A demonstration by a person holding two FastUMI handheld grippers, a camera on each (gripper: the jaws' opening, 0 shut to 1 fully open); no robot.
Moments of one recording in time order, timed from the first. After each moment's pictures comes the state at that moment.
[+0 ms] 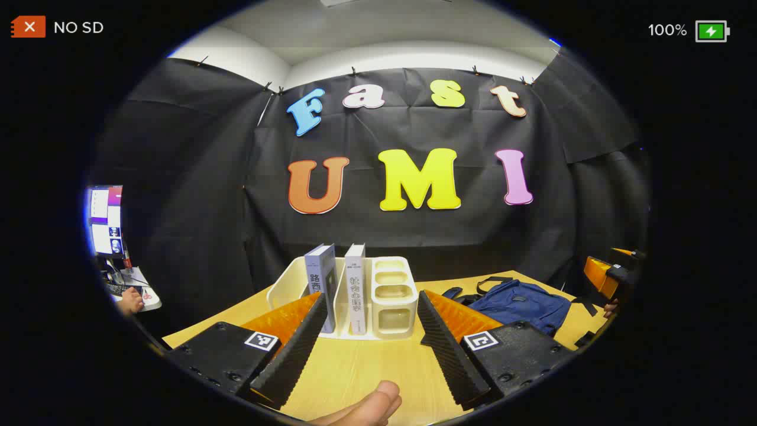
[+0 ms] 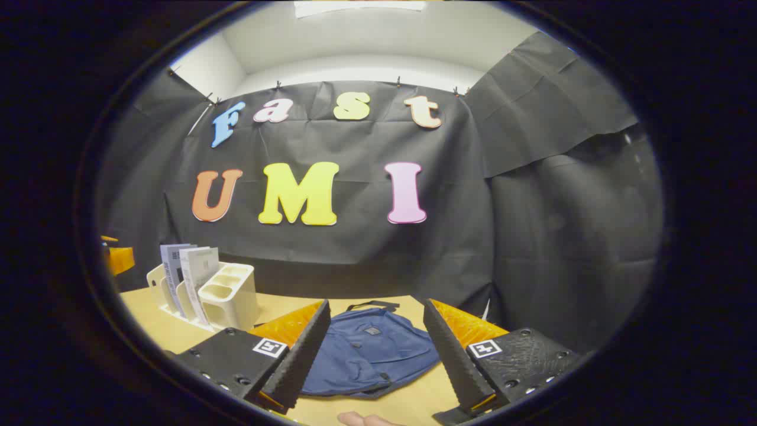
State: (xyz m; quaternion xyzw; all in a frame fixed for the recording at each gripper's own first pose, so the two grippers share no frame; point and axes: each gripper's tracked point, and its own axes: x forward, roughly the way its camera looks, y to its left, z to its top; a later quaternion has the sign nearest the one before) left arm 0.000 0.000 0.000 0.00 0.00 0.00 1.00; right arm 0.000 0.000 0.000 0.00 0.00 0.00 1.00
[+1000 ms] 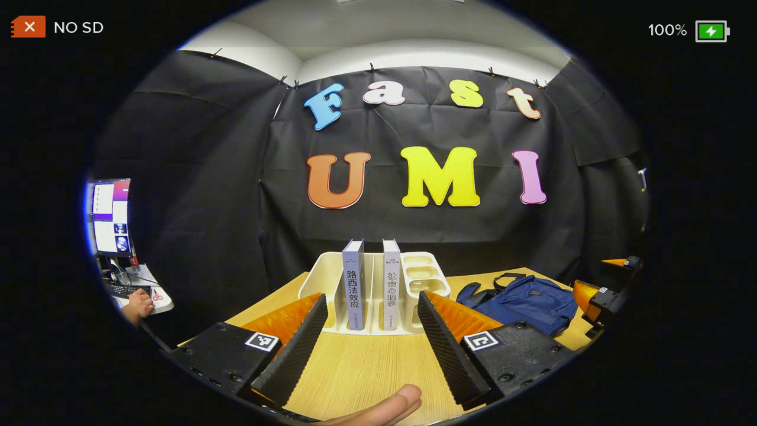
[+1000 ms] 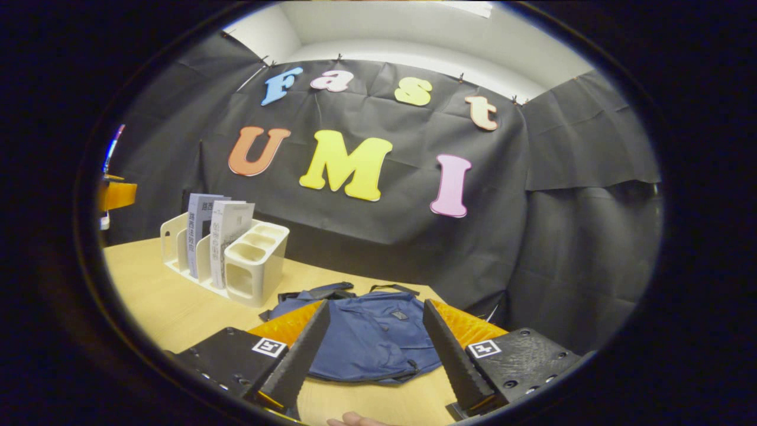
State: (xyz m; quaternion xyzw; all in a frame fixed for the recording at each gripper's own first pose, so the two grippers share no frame) left arm -0.009 0.061 -0.002 -0.01 0.01 0.01 1.00; right arm -0.012 0.079 -0.041 -0.12 0.07 0.04 0.99
